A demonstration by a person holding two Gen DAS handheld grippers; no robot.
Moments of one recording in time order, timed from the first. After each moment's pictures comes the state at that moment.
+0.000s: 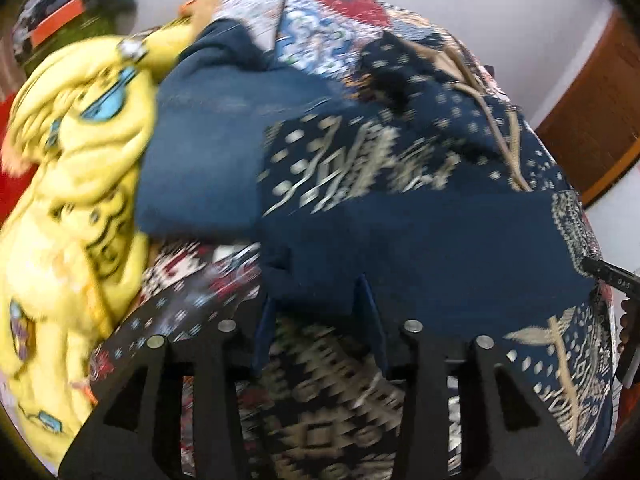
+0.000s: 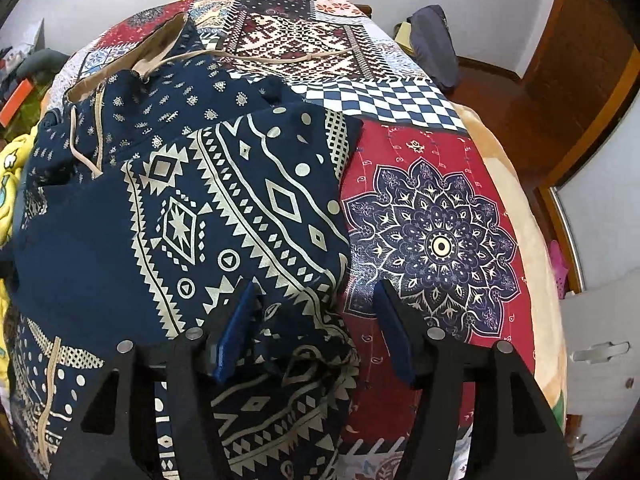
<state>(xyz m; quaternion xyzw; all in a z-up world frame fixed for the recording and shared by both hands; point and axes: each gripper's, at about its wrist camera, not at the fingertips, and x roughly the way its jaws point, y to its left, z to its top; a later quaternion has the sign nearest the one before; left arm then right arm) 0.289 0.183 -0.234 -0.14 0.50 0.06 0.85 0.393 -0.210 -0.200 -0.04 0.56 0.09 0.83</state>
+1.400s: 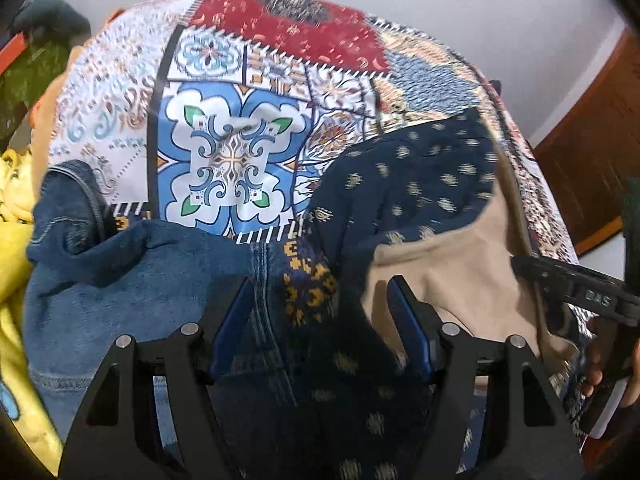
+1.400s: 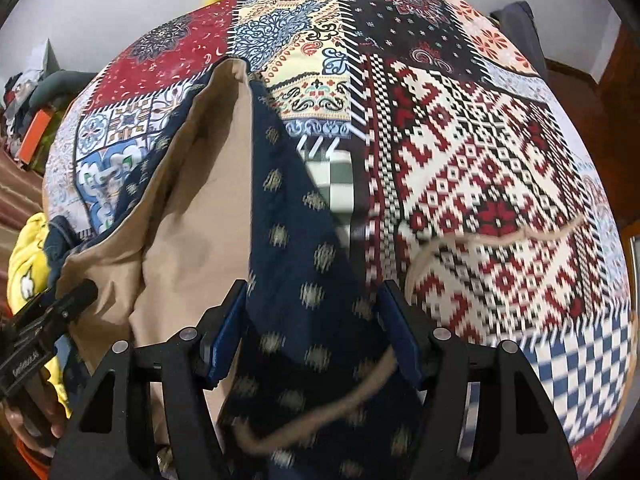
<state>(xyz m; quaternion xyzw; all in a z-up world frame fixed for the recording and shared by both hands) 0.578 0.186 -0.234 -0.14 0.50 0.03 0.85 0.614 -0.033 -0.211 0.01 0.58 0.19 0.79</state>
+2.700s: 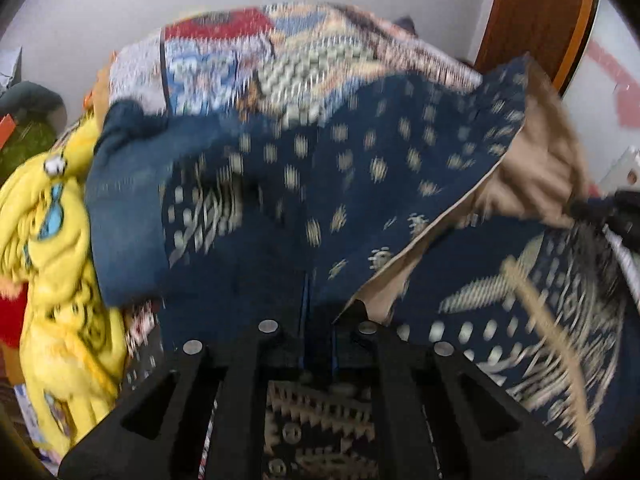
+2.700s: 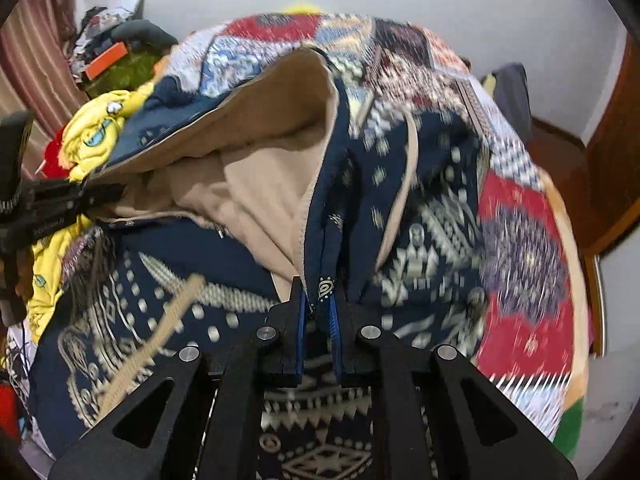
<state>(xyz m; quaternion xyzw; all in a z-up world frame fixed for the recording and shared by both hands) 0.300 0.084 -0.224 0.03 0.50 -0.04 0.86 0.325 -0.139 -0.160 -0.07 0.50 0.23 0.83</state>
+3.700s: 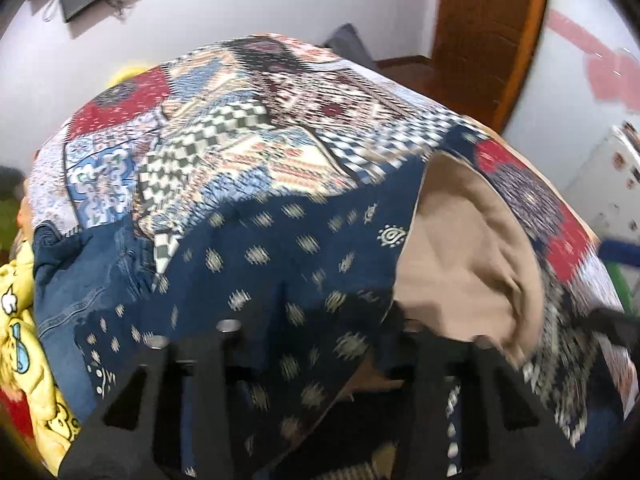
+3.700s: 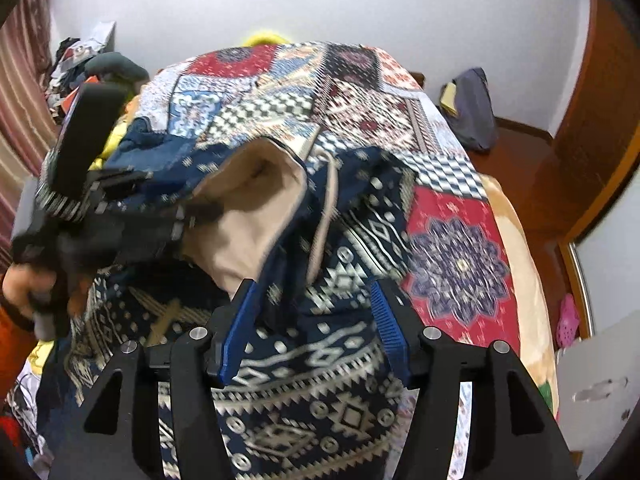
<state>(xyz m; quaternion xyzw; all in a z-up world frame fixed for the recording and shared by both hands) 0.408 -0.056 -0.195 0.08 0.47 -0.10 0.87 0.313 -0.185 -0.129 -0.05 0.47 0.17 0.86</state>
